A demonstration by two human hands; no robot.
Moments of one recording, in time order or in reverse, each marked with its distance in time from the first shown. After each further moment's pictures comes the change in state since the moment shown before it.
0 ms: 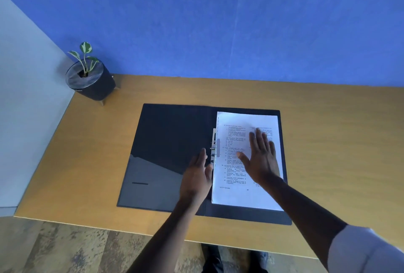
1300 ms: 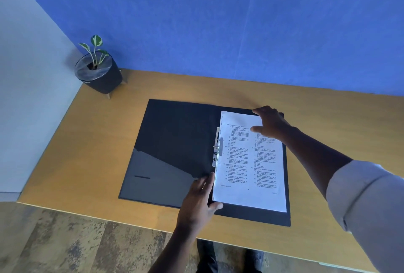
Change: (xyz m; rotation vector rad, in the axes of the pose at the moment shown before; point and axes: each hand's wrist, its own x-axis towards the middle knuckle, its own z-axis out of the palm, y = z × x) left_hand -0.067 -0.028 0.024 0.065 -0.101 0.150; right_hand 0.109 0.013 -0.085 -0.070 -0.235 -0.087
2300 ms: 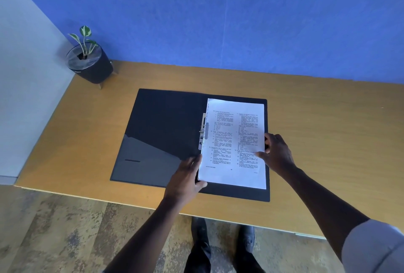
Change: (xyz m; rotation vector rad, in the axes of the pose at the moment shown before) left_hand 0.006 0.015 -0.013 0.136 -0.081 -0.021; right_hand -0.136 0.051 0.079 0.331 0.179 0.165
